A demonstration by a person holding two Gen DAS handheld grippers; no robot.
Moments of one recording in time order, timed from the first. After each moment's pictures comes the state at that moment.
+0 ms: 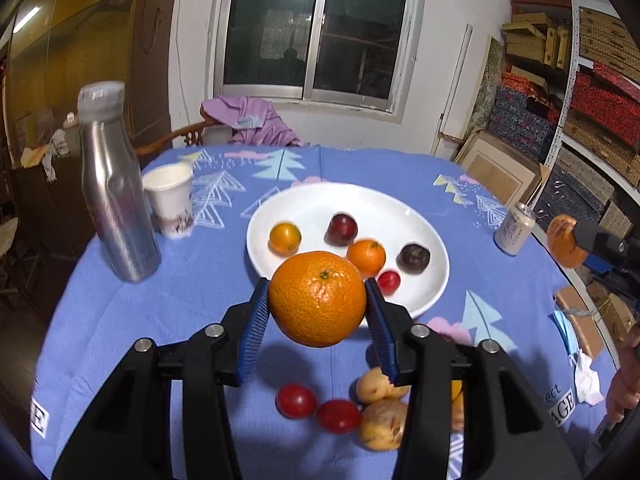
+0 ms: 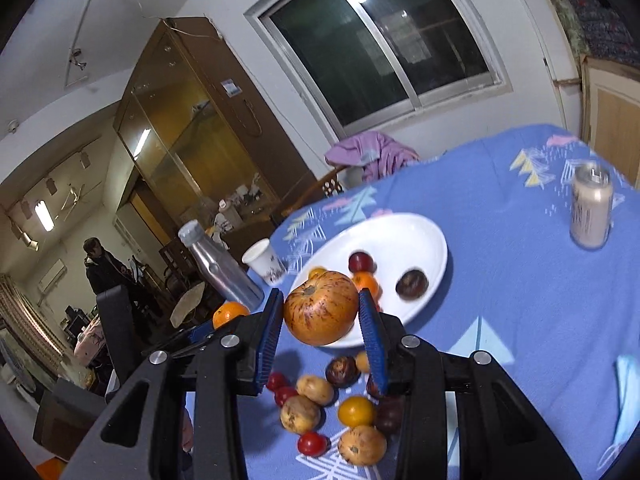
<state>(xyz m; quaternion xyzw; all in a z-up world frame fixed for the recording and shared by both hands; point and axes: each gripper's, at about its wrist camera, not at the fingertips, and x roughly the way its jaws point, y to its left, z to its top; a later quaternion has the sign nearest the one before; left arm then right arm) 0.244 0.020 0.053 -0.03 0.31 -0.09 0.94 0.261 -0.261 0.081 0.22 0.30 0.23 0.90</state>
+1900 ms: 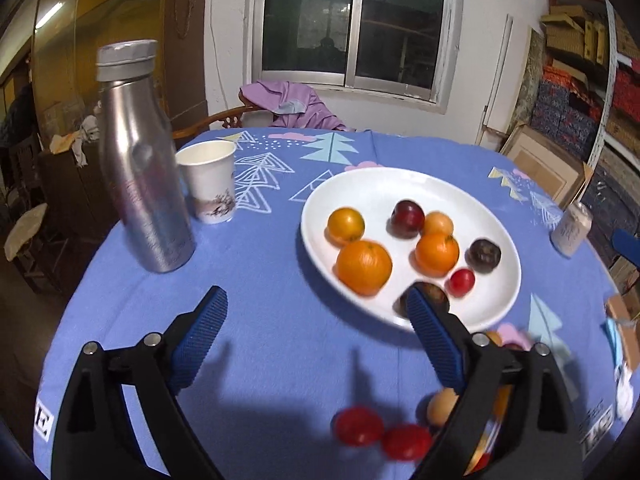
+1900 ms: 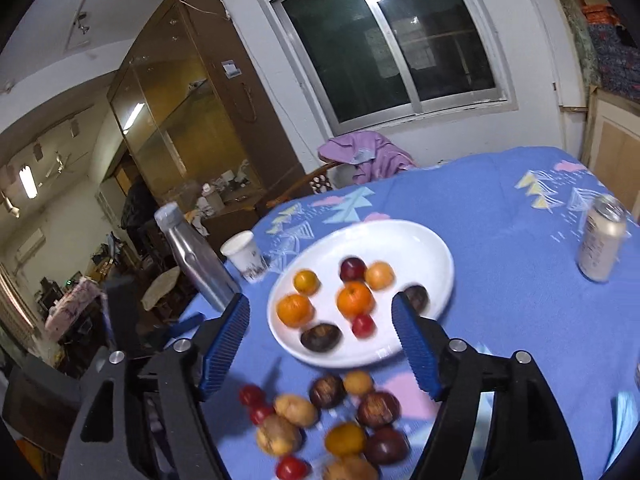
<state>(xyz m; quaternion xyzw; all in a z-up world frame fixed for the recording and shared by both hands) 0.267 0.045 0.012 -0.02 0.33 -0.02 0.94 0.270 -0.229 0.061 0.16 0.31 0.21 0.91</state>
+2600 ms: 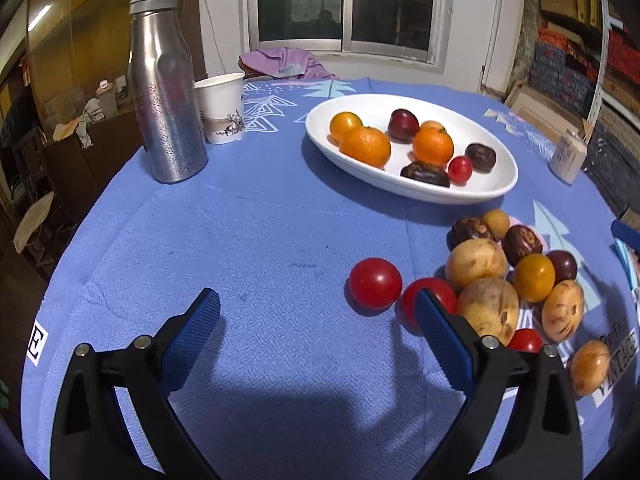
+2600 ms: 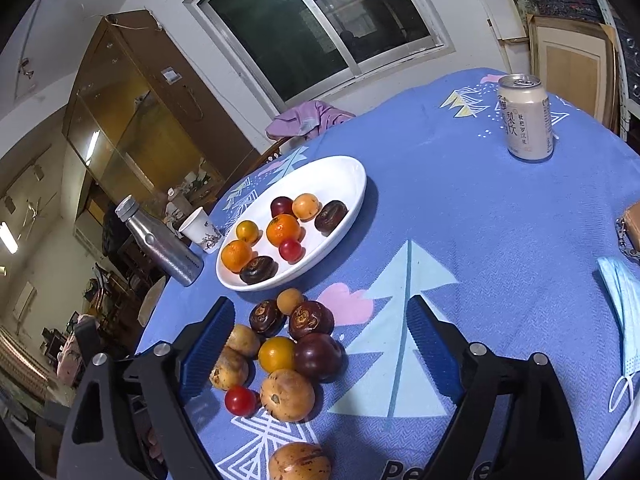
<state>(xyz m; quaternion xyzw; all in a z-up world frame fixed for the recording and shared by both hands) 0.208 0.044 -0.040 0.01 0.39 -0.02 0.92 0.234 -0.284 -0.004 0.24 0.37 0.15 0.89</state>
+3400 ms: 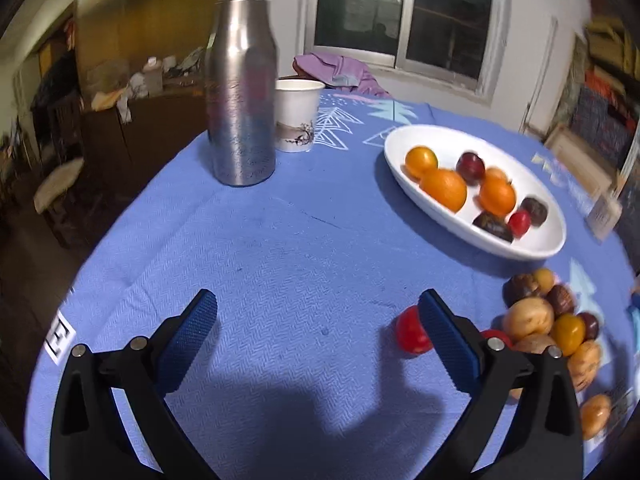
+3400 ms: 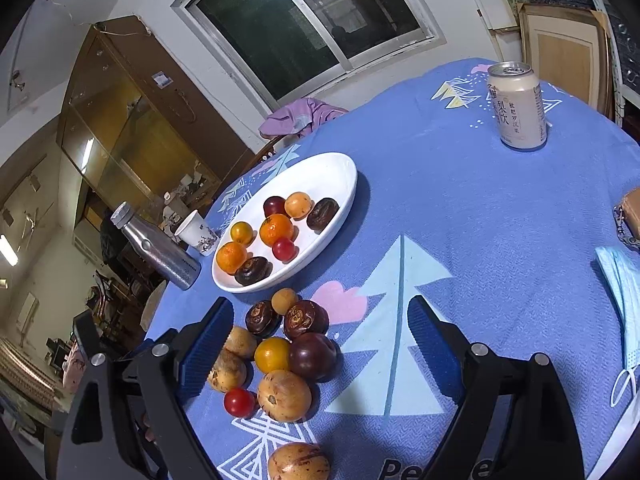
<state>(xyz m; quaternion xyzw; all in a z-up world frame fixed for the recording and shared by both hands) 0.221 0.098 -0.027 -0.07 0.37 0.04 0.92 0.237 -0.292 -0.007 0.26 0.38 0.15 0.88</state>
